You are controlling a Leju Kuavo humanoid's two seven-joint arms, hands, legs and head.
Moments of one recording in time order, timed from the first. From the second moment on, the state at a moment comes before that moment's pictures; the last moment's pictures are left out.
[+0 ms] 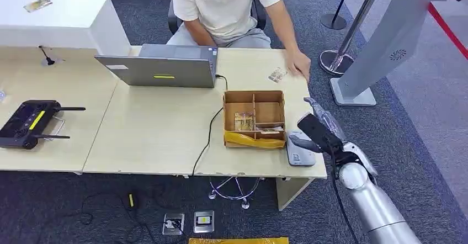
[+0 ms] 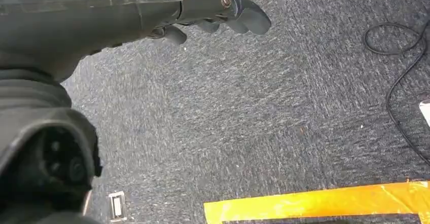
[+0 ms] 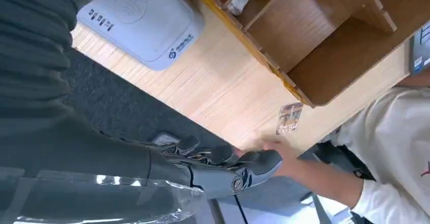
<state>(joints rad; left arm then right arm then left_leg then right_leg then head) -0.15 0.21 -0.66 -0.20 0.24 0.36 -0.08 -0.38 -0.34 0.26 -1.29 0.40 0.11 -0.04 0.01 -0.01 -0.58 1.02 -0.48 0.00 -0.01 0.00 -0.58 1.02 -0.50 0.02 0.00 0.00</state>
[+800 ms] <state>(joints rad) -0.16 0.20 -0.67 -0.20 0.24 0.37 -0.08 -0.31 -0.30 0.36 -1.37 1.11 -0.16 -0.09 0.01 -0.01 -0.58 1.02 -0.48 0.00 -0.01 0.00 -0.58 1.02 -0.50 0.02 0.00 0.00</state>
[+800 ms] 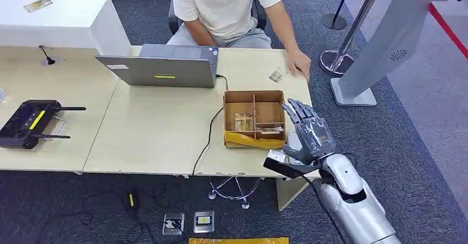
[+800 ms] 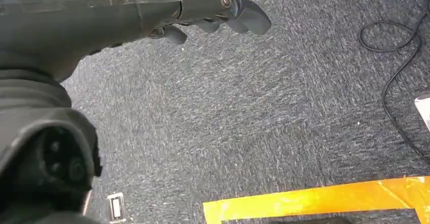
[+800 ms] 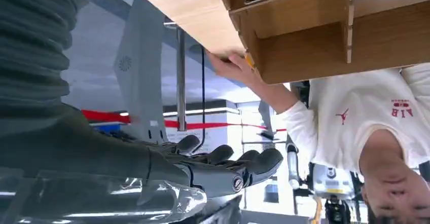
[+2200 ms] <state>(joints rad) -0.16 0.19 -0.68 -0.20 0.22 0.38 -0.08 -0.43 -0.18 0.41 -1.01 1.06 -0.29 -0.12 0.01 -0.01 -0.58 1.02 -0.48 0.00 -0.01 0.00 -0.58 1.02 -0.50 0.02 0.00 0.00</state>
